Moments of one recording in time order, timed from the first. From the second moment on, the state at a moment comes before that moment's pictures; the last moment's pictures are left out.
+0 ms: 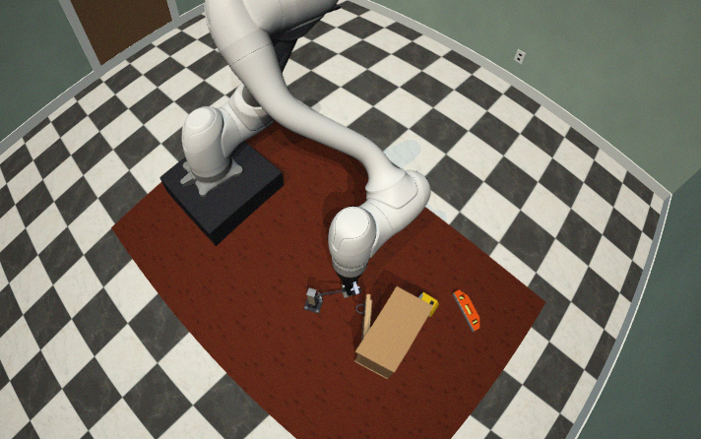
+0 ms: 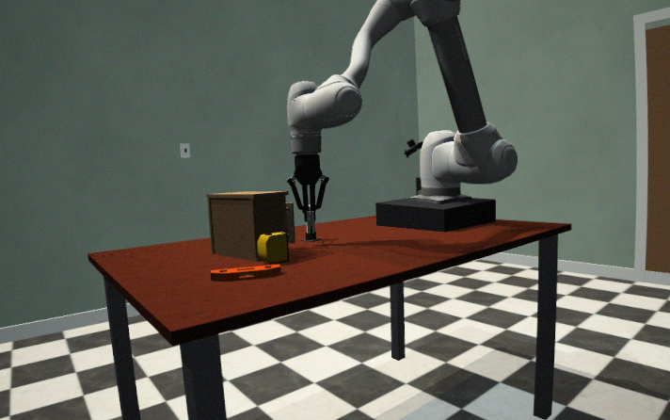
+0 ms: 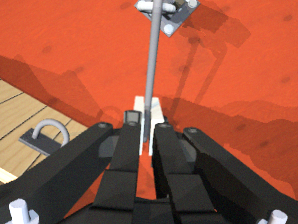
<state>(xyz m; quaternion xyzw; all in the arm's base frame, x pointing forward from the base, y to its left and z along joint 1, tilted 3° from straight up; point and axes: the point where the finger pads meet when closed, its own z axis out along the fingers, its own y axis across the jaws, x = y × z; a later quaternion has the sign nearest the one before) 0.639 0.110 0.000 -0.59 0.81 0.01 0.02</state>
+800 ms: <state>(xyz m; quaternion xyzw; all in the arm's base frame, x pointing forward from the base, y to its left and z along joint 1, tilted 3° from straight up) 0.640 0.113 0.016 -0.59 0.81 0.01 0.02</state>
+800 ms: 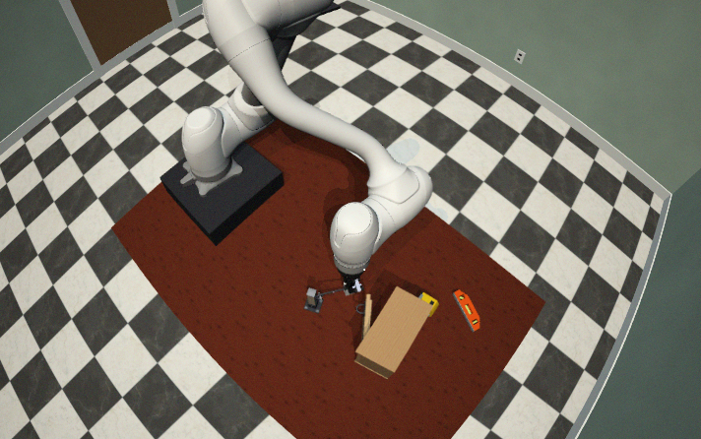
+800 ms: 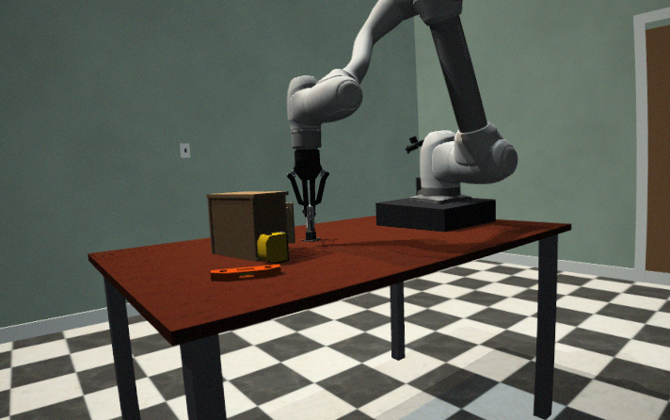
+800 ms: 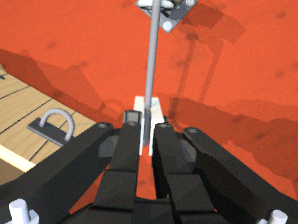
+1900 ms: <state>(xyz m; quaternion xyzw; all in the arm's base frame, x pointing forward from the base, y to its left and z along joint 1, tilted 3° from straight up) 0.640 0.114 0.035 -0.59 0.81 0.01 0.02</state>
